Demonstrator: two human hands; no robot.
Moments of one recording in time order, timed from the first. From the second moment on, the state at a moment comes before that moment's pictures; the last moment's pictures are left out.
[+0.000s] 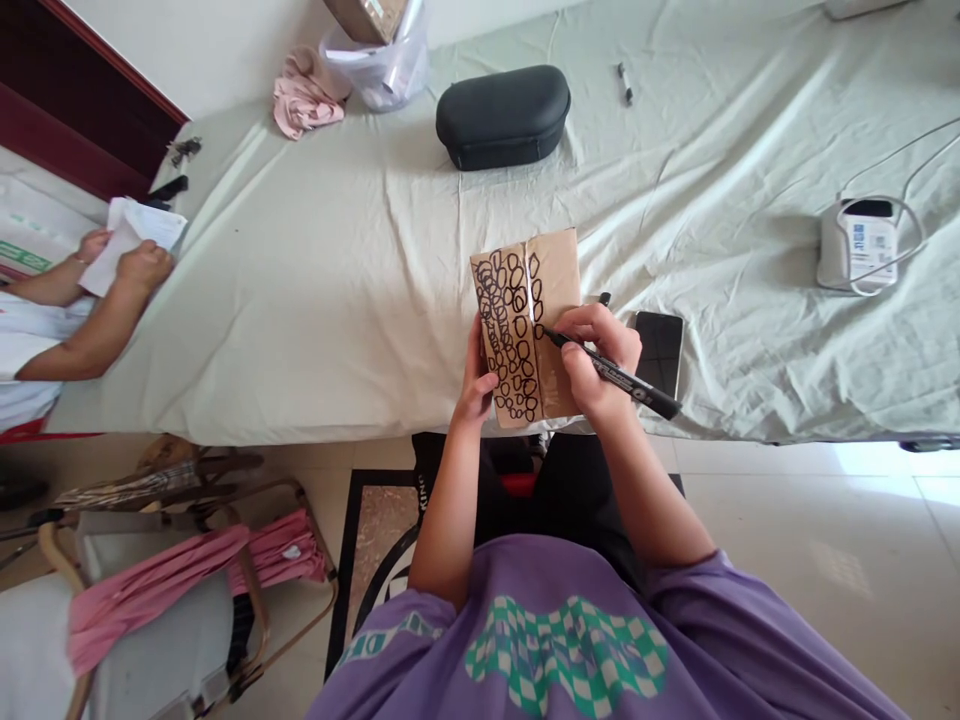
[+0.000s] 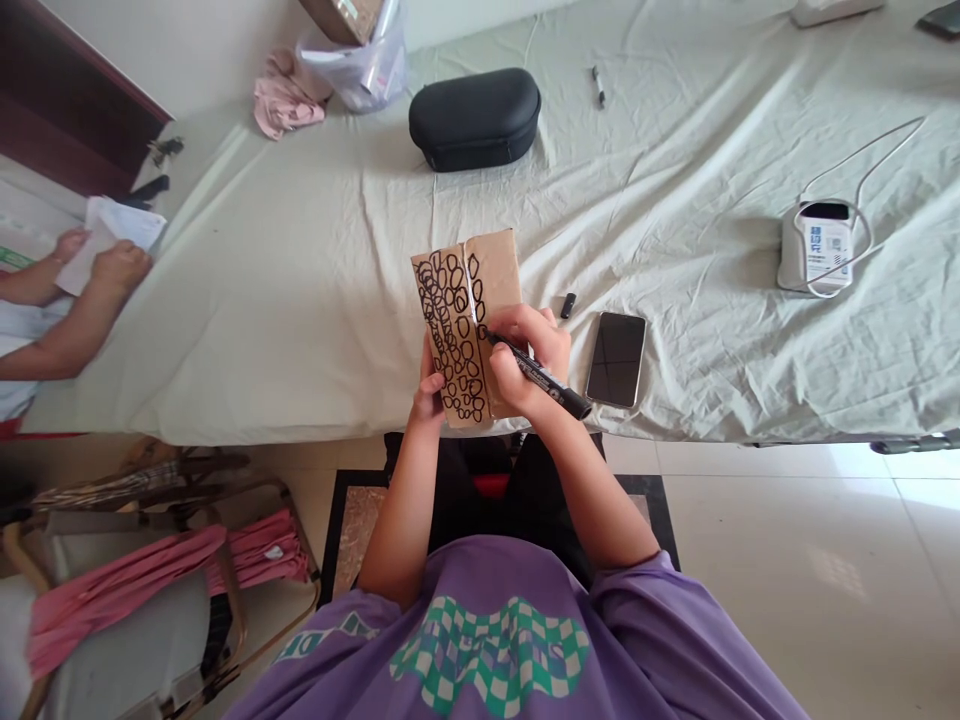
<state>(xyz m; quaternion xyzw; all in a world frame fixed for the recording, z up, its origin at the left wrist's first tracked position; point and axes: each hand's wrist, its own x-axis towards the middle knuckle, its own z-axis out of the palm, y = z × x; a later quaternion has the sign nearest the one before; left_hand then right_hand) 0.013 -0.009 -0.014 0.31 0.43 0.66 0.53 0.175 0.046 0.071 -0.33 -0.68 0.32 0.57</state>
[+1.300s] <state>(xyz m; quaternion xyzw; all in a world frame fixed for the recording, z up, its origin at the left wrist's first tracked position) 0.016 -0.034 -0.027 0.30 0.49 0.62 0.54 0.169 0.053 0.072 -0.36 -0.72 0.25 0.54</state>
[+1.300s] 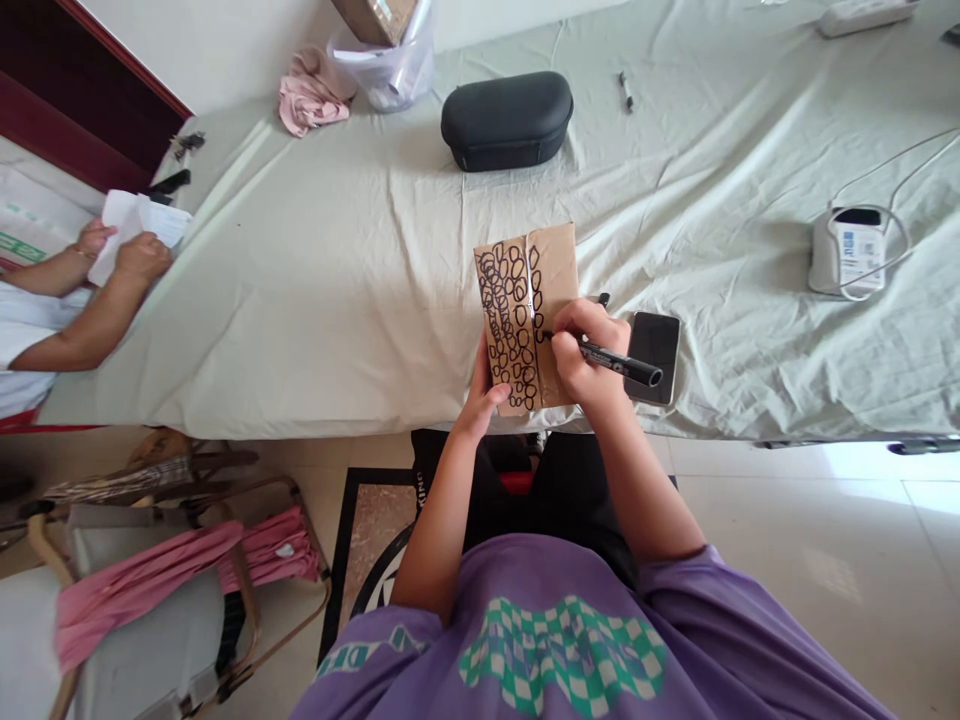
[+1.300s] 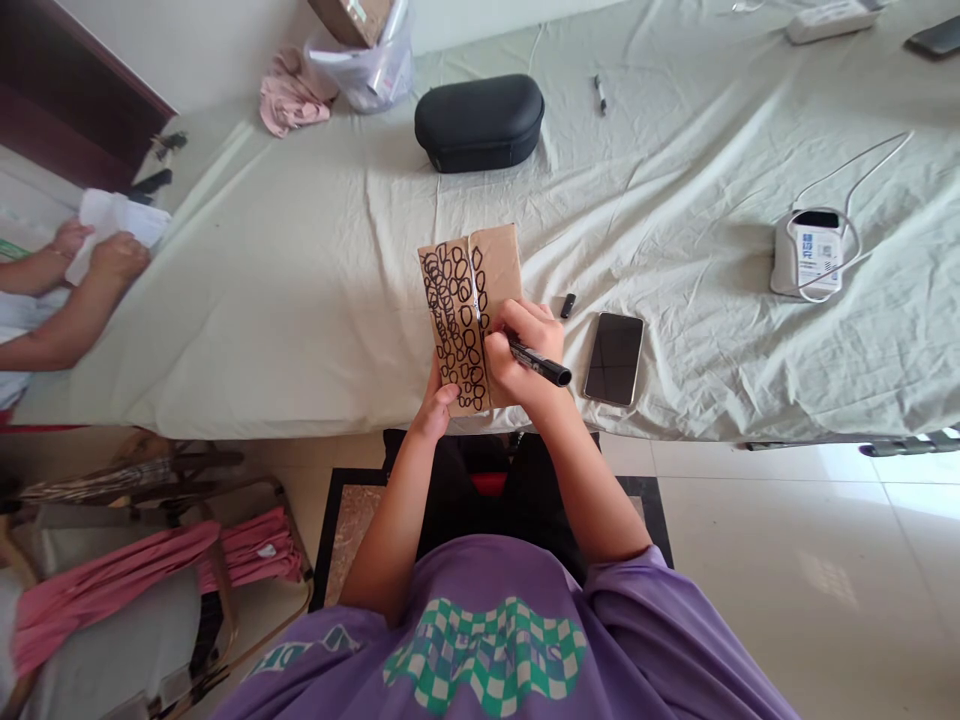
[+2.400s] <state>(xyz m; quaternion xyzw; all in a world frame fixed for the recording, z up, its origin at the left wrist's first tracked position) 0.011 -0.038 -0.050 0.37 0.44 0.63 0.52 0.293 0.057 -0.007 -0.48 -0.43 0.46 0.60</state>
